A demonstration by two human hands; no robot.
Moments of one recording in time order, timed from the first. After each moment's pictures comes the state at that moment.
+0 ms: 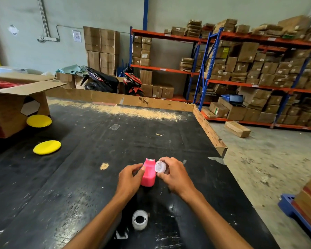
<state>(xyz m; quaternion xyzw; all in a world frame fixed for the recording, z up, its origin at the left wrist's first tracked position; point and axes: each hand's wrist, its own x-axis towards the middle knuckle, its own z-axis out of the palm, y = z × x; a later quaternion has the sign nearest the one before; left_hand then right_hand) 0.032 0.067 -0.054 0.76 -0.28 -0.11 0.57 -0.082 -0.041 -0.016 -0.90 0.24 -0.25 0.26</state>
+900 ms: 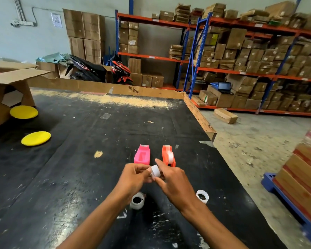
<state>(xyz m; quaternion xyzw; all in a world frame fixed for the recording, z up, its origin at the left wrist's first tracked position) -0.022 0.096 -0.034 0.65 -0.29 -0.32 0.63 -0.136 0.016 -0.027 -0.93 0.21 -0.25 0.17</state>
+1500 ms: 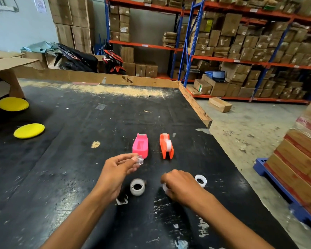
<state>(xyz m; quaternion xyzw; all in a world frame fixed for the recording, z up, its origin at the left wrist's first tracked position) -0.003 0.128 -0.043 0.58 -0.21 -0.34 0.71 -0.163 0.025 -0.032 -0.97 0.23 0.04 0.01</state>
